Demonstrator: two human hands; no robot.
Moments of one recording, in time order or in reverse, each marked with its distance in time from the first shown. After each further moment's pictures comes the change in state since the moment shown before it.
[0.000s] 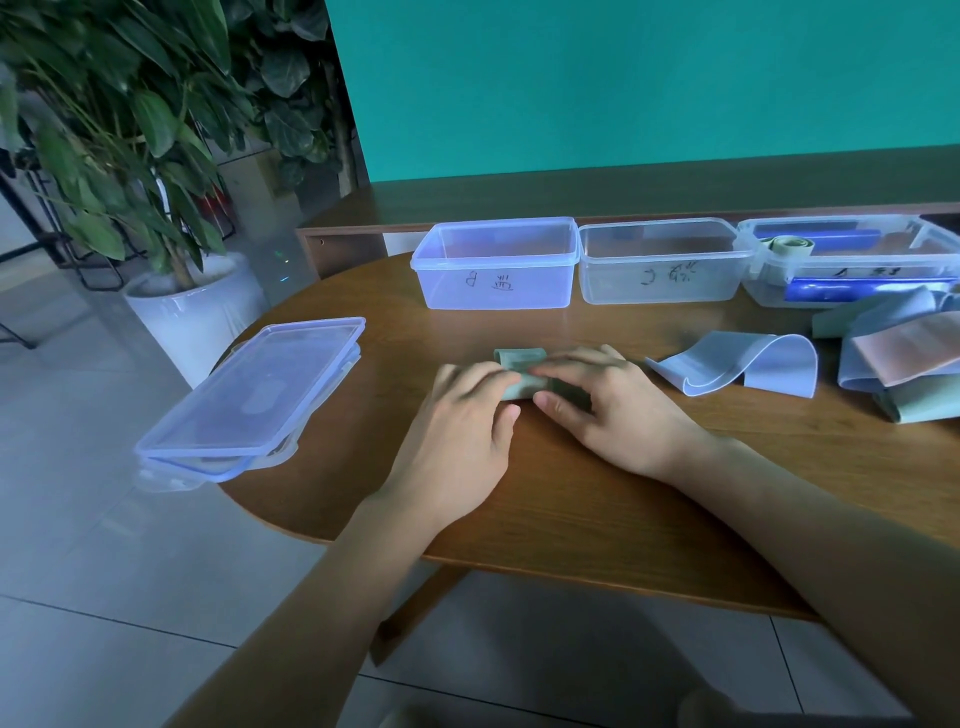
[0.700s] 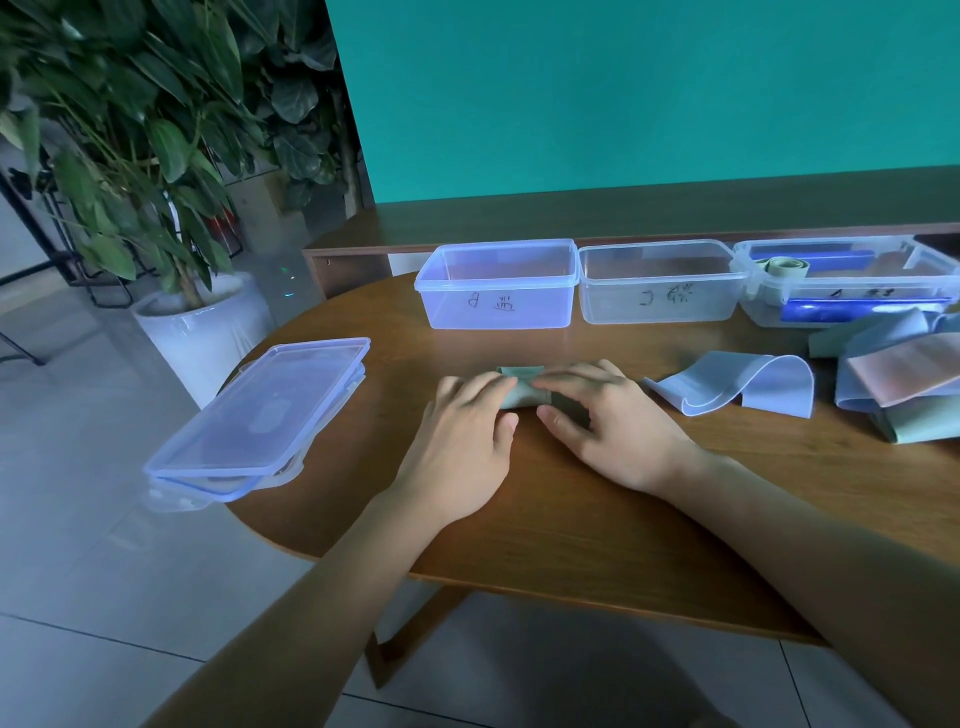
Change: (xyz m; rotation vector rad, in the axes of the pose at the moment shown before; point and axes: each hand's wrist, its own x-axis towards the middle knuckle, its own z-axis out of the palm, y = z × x) left_hand 0.017 -0.011 0.010 0.022 -0.034 -0.010; right_hand 0.003 -0.003 -0.002 -0.016 0.020 0.013
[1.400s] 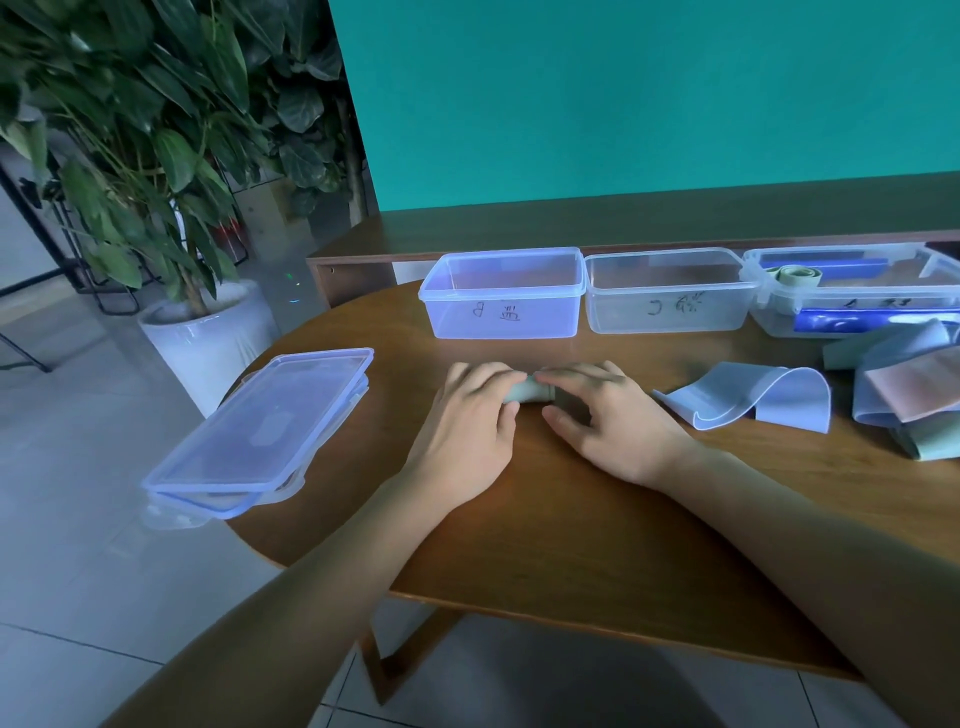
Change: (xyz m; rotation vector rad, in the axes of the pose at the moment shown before) left_hand 0.028 -0.016 0.012 -0.045 0.125 0.082; right_hand 0.021 0.013 0.010 0.013 -0.036 0.062
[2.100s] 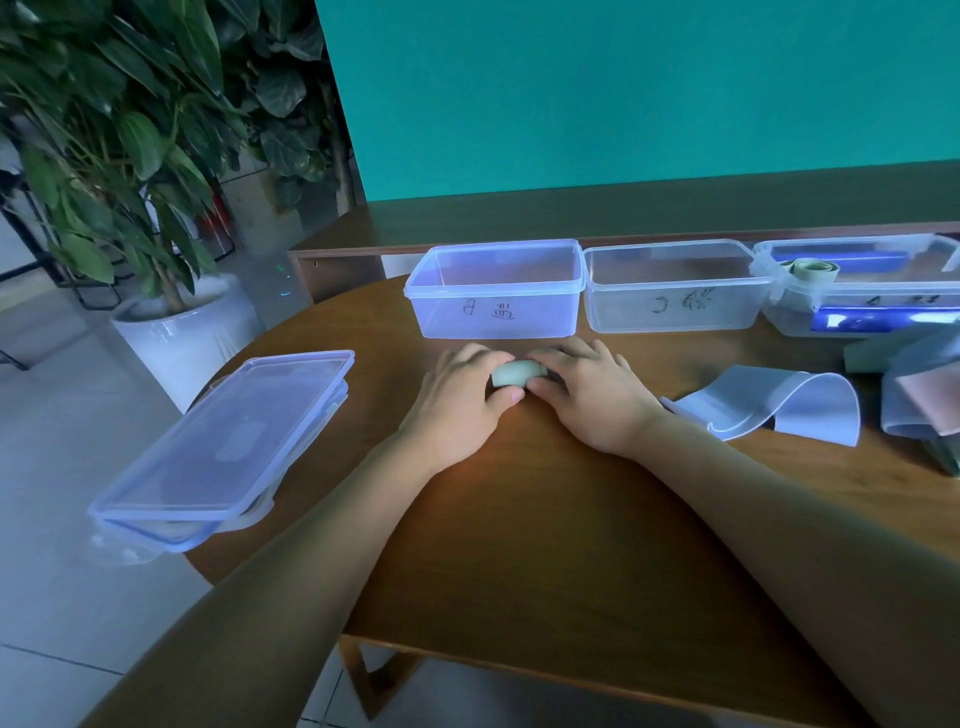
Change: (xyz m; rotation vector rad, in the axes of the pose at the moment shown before) left_hand 0.049 -0.032 0.021 -0.068 -0.194 -0.152; right_hand 0.052 0.018 0.014 -0.105 -0.064 0.133
